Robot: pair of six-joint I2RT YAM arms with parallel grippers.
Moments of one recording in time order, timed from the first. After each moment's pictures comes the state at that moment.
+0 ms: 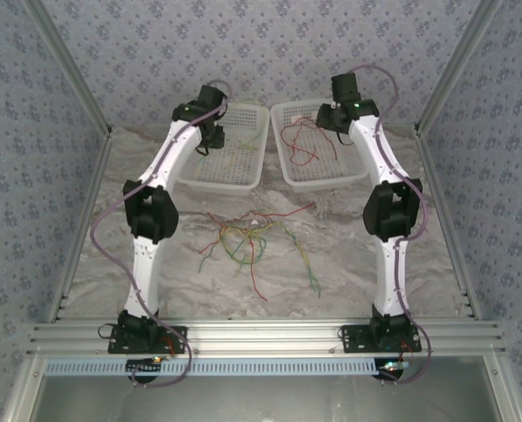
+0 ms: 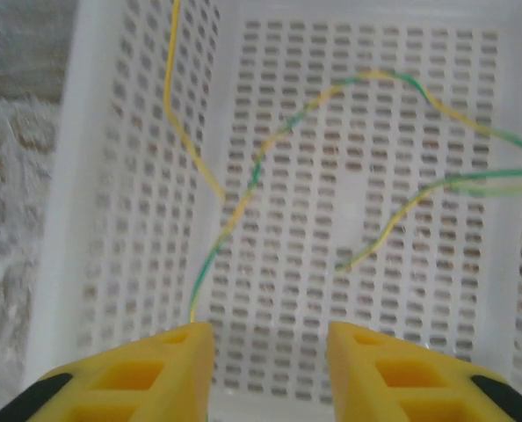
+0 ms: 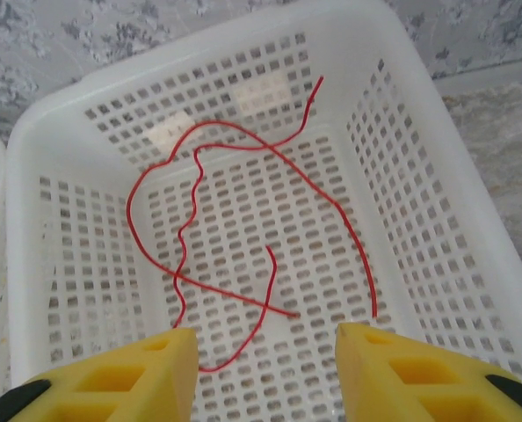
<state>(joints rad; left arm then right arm) -0.37 2.27 2.30 -1.08 -0.25 -0.25 0.19 2.24 2.27 -0.85 0.07 0.33</state>
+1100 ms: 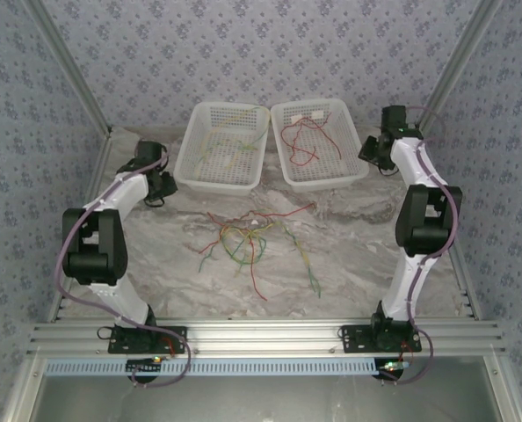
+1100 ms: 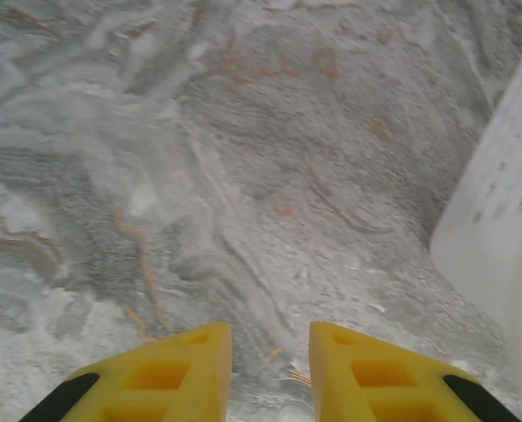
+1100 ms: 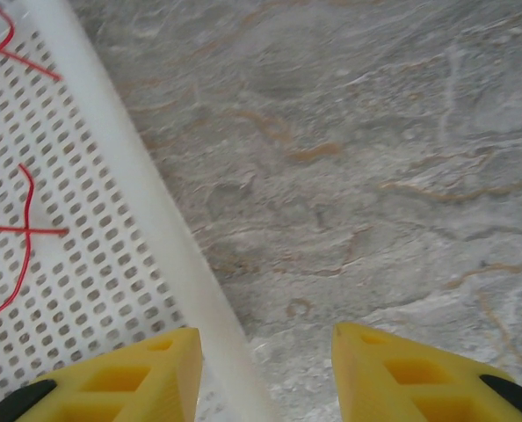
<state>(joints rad) -0.08 1.74 1.22 -0.54 -0.10 -0.44 -0.06 2.00 1.72 -0.73 -0.03 0.37</state>
